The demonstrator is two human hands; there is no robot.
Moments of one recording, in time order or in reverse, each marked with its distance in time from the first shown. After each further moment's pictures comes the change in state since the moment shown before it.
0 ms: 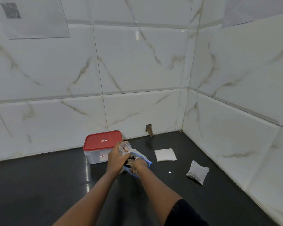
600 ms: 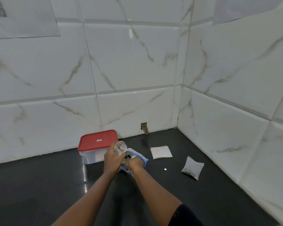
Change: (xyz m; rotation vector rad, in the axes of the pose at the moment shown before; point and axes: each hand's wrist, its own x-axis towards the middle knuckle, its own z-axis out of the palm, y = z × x) left_hand -0.001 -0.003 0.008 0.006 0.044 -0.030; right_hand -0.021 0.001 -0.005 0.673 0.066 0.132
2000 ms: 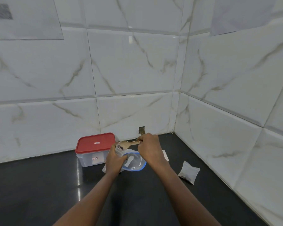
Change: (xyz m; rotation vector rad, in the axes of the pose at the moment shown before) left_hand 0.009 -0.008 0.017 -0.008 -0.023 -0.111; right_hand -0.083 -0.084 -0.021 -1.364 -0.037 -1.039
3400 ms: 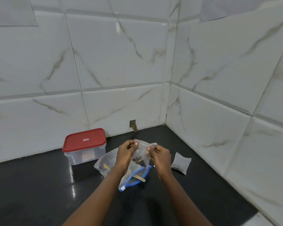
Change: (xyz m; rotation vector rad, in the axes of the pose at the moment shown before) left_hand -0.023 0.041 0.048 -0.377 -0.307 -0.061; right_hand -0.010 0.107 0.038 0.676 0.196 0.327
